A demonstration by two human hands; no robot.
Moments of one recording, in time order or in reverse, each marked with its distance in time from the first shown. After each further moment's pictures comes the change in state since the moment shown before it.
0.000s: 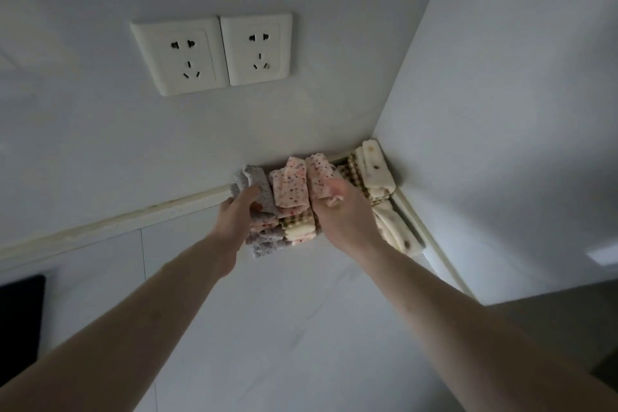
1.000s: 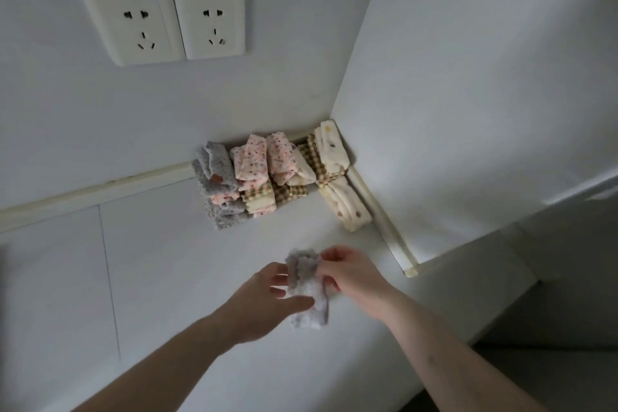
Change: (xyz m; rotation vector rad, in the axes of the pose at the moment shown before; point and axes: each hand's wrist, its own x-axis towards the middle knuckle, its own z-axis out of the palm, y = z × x) left_hand -0.110 -0.102 0.043 0.532 -0.516 0.107; right_hand -0.103 0.089 -0.043 0.246 -0.268 0.349
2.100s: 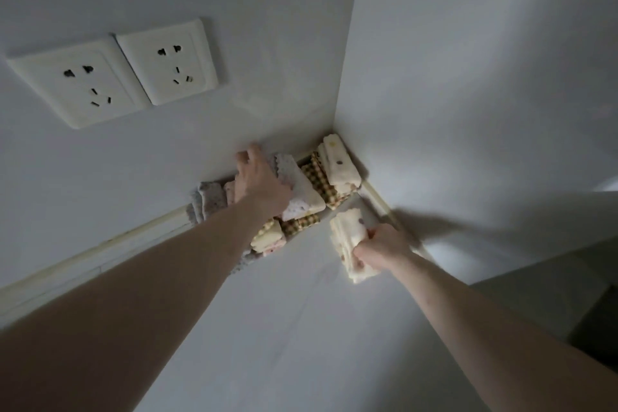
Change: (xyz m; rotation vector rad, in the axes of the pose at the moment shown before) left_hand 0.158 0.130 -0.100 0.490 0.642 0.029; right_hand 0.126 -0.011 -0.046 -0.426 0.286 0.181
